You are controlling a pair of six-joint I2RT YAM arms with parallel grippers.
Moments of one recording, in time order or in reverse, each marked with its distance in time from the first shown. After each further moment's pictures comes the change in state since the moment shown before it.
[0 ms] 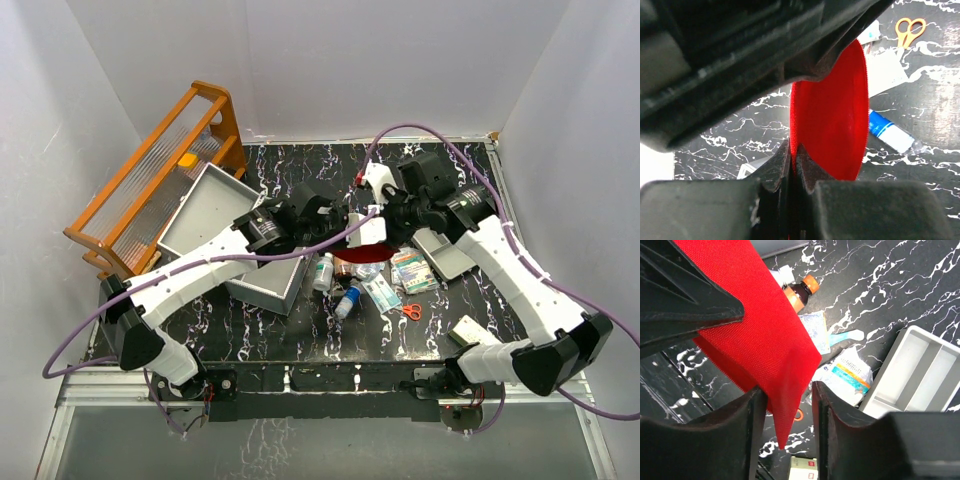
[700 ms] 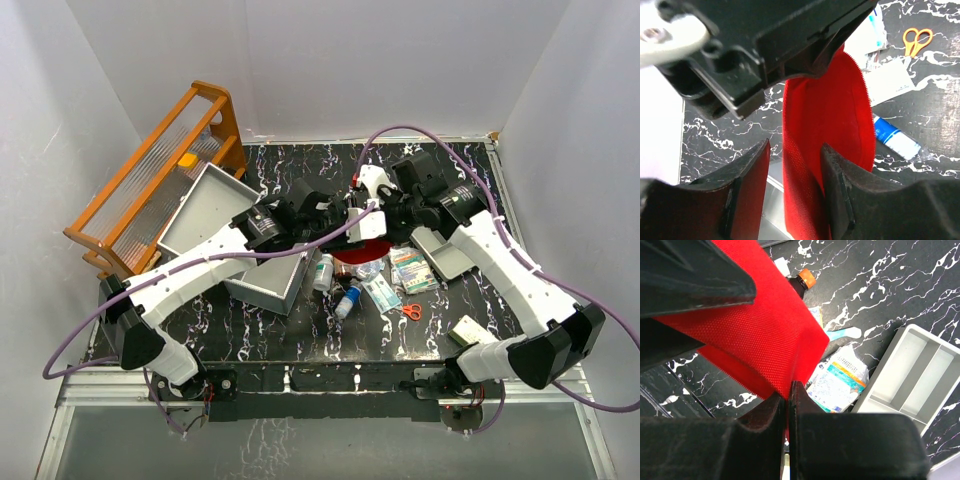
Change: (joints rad) left arm 0.011 0.000 0.023 0.011 0.016 -0.026; right arm 0.000 0.035 0.000 0.000 0.023 -0.029
